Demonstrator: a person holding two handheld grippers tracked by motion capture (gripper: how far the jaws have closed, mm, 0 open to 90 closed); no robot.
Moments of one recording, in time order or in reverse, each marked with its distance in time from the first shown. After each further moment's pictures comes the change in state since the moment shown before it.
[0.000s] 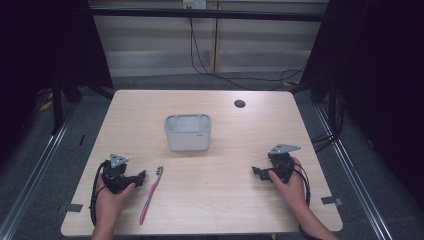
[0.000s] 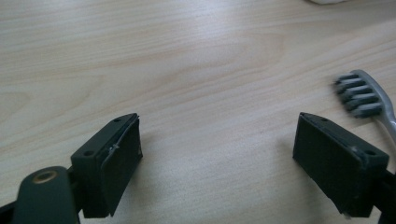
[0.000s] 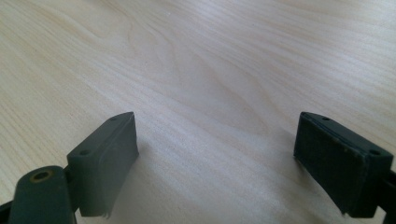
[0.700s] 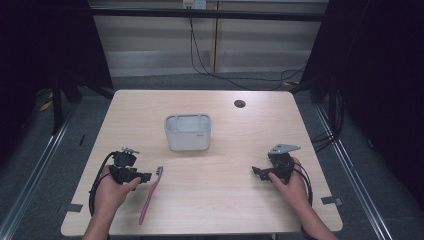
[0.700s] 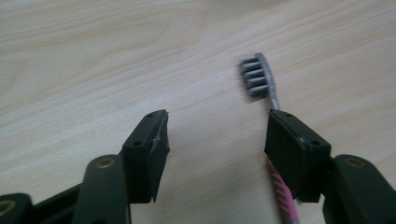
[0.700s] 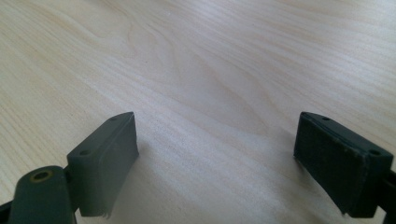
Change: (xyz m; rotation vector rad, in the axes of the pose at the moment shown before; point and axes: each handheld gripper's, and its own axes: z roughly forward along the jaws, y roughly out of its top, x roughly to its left) left arm -0.026 0.048 -0.021 0.298 -0.143 -0.004; right arm 0.000 0.000 0.000 0.000 0.000 0.000
